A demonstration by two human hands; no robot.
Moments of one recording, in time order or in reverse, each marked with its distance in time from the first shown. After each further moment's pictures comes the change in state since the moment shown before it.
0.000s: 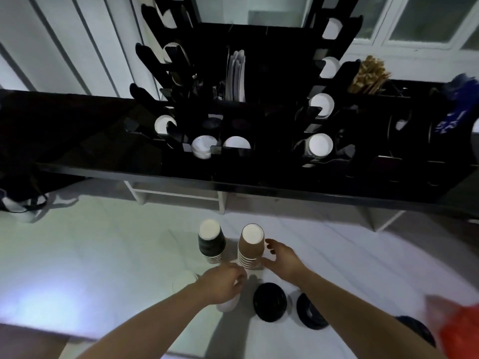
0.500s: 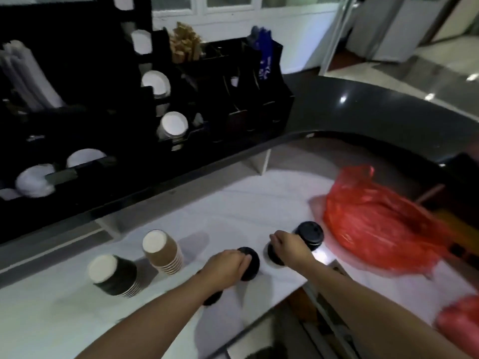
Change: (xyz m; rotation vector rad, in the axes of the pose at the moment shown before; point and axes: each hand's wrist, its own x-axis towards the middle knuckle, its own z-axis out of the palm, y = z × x) left_hand 0.076 0.143 0.030 0.084 -0.207 0.387; right_hand -0.154 0.122 -0.035 0.002 0.490 0.480
